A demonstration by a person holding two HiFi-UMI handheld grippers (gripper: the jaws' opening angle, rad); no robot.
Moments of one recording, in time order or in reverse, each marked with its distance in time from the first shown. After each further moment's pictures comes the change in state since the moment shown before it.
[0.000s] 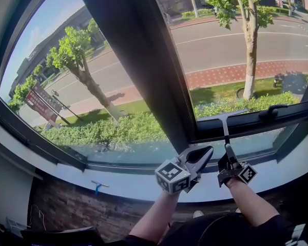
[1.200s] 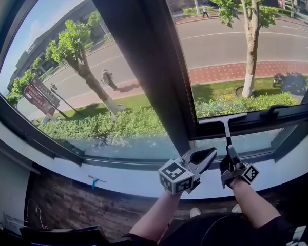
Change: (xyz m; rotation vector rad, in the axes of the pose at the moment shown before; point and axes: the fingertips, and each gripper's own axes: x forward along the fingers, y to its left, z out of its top) left arm 0.011 -0.014 -0.017 -0.040 0.007 -0.012; right arm -0.024 -0.016 0.009 0.113 0.035 -0.049
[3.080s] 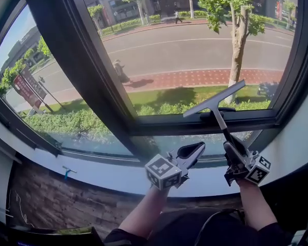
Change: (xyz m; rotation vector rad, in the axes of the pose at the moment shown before) left arm 0.188 -0.100 -0.013 0.068 -0.099 0.023; right arm -0.074 0.179 0.208 -0.747 0.324 0.290
